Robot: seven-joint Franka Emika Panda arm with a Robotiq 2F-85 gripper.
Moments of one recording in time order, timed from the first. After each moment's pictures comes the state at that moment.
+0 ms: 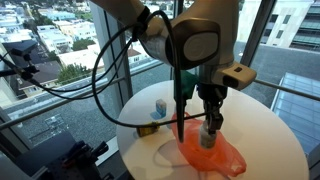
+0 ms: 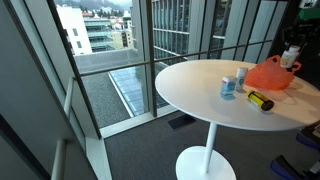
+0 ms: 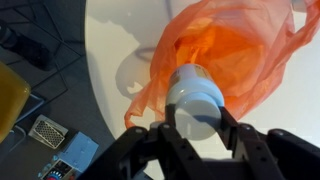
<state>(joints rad) -0.31 0.12 -0.24 -2.16 -0.14 2.38 0.53</state>
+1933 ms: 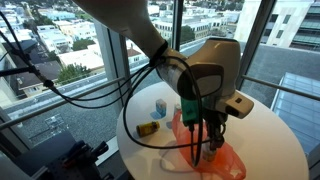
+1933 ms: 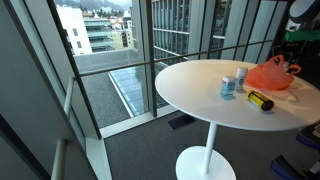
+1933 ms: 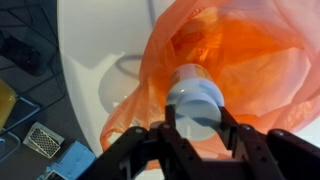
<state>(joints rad) -0.27 0.35 -0.29 -2.09 -0.05 2.49 0.46</state>
